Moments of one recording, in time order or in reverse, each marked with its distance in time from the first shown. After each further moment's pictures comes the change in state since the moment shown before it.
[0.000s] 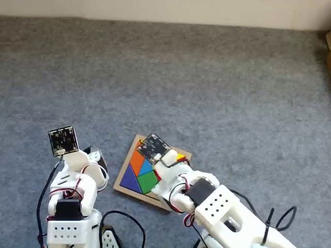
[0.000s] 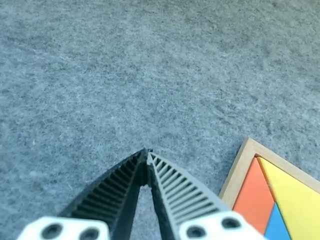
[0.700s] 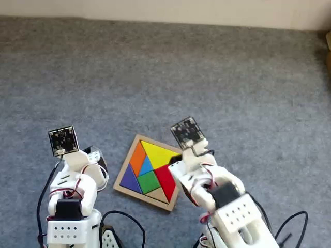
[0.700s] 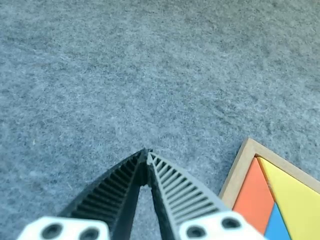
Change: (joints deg) left arm 0.0 0.0 0.0 0.0 0.0; right arm 14.6 -17.8 2.9 -1.5 0.0
